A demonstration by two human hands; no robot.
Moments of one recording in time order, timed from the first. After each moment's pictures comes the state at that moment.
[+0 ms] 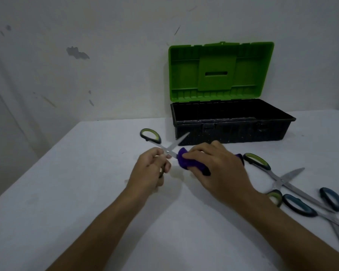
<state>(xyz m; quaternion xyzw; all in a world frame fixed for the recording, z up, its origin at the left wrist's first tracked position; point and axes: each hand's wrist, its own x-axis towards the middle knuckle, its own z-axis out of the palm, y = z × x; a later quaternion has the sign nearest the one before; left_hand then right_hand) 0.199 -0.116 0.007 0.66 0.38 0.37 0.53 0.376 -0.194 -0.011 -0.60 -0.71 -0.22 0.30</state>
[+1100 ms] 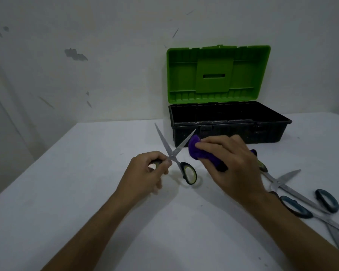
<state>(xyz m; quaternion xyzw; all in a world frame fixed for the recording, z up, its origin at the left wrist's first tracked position) 0.189 -0.108 0.006 0.79 0.35 0.35 0.37 0.398 -0.202 0.000 -0.54 -0.68 -0.31 0.40</state>
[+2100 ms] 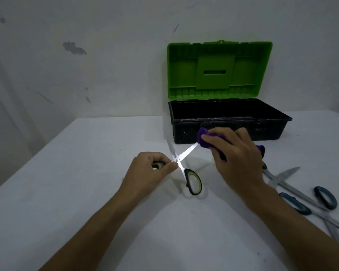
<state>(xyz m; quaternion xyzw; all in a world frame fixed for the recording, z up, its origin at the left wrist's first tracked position) 0.194 -0.114 0.003 0.76 0.38 0.34 0.40 0.404 -0.195 0.001 -0.59 -0.62 -0.37 0.36</state>
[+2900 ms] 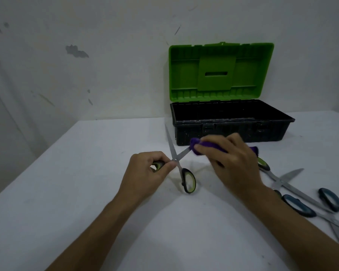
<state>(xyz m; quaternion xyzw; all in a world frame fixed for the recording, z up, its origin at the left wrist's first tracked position) 0.187 -0.109 0.003 0.81 0.32 0.41 0.27 0.408 -0.187 -0.009 -0.54 -0.67 -0.38 0.33</state>
